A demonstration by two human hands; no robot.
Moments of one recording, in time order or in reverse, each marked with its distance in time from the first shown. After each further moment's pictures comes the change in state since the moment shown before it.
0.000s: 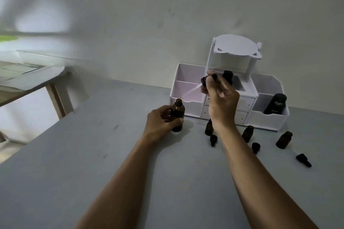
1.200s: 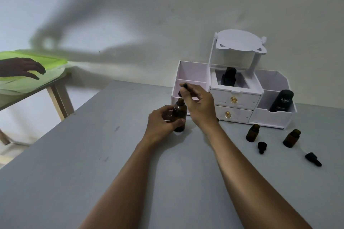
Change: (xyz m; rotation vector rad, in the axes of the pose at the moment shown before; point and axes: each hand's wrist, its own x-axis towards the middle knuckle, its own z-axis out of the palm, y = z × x) left_hand 0.002 -0.002 0.002 0.021 0.016 0.028; right_hand -0.004 0.047 0.025 -0.356 -0.267 0.015
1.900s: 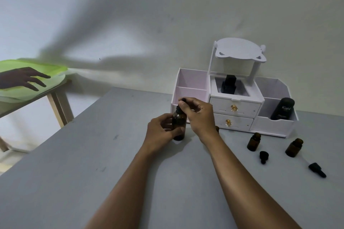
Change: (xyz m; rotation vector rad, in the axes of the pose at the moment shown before) left_hand 0.003 -0.002 0.000 0.007 -0.012 -0.010; right_hand 0.001 0.013 0.001 0.042 -0.006 0.094
